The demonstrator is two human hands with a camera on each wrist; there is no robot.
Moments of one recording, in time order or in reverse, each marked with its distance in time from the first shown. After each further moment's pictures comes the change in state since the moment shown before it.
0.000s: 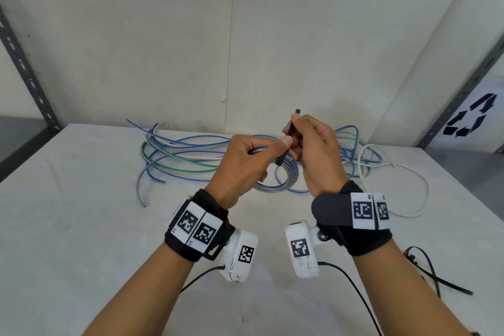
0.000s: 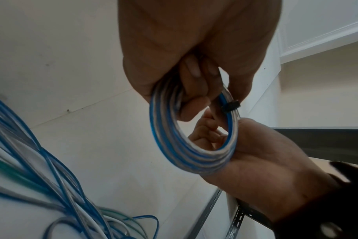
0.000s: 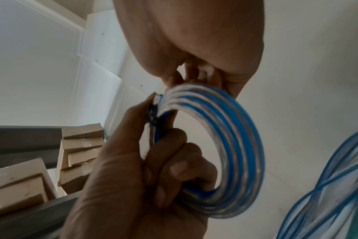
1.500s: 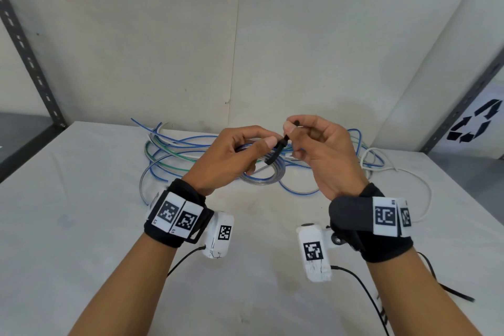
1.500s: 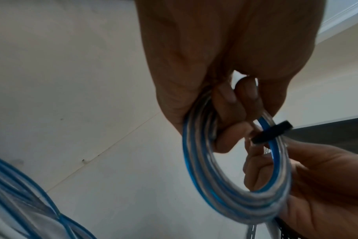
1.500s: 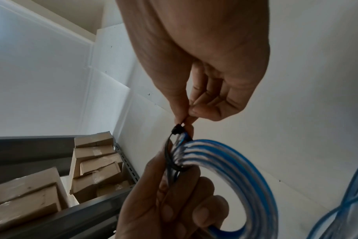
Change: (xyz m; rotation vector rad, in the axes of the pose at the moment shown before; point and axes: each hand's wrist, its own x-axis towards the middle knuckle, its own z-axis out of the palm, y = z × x) left_hand 0.004 0.007 -0.036 0.144 -0.169 0.091; right_hand 0.000 -0.004 -0.014 0.008 -0.102 -0.012
